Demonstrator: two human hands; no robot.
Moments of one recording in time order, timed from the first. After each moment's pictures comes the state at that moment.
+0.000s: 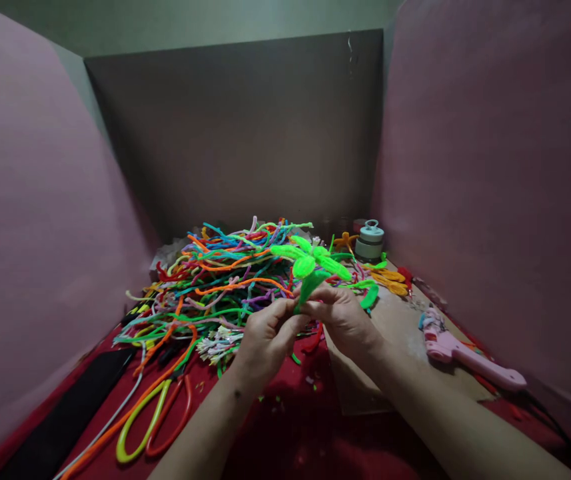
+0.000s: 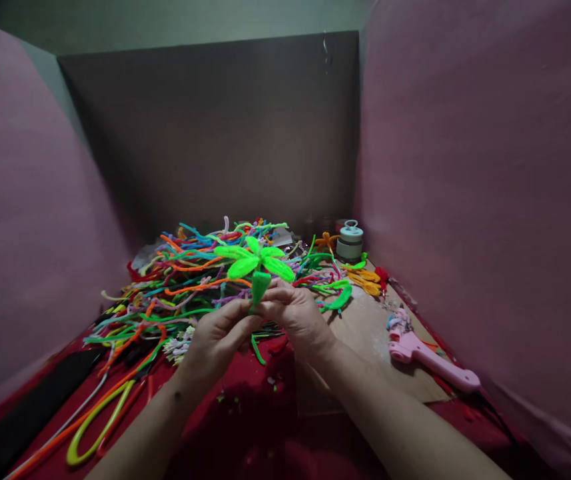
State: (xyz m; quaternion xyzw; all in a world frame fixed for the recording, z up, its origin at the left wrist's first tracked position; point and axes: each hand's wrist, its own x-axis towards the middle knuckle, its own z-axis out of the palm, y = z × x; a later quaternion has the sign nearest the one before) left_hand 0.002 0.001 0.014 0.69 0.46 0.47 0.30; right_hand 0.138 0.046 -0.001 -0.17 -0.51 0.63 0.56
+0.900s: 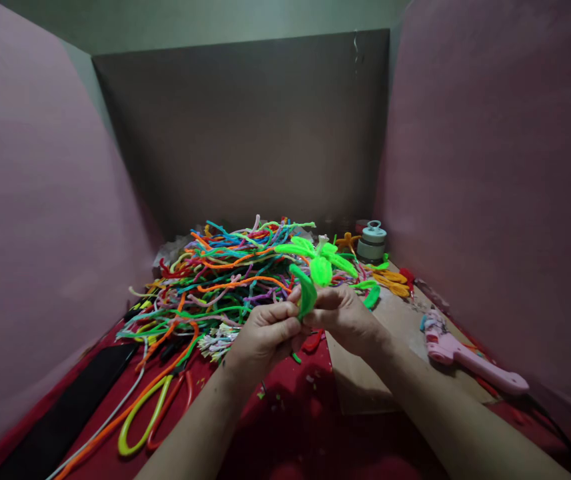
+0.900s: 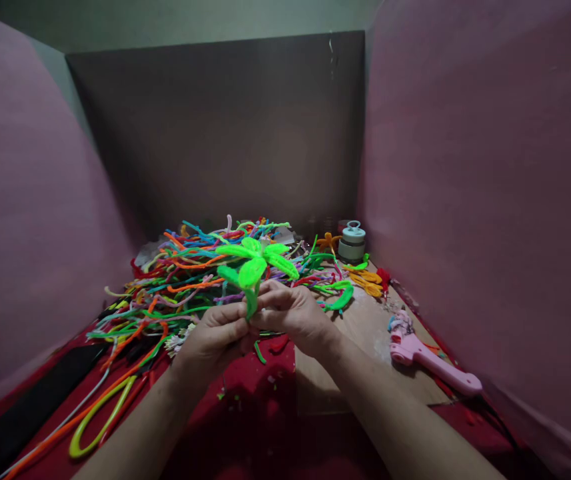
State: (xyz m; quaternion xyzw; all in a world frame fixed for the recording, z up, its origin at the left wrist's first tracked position) left_hand -0.004 0.005 0.008 0.51 0.34 0.49 0.61; right_hand 0.146 0.042 0.004 -0.12 -0.57 0.66 0.47
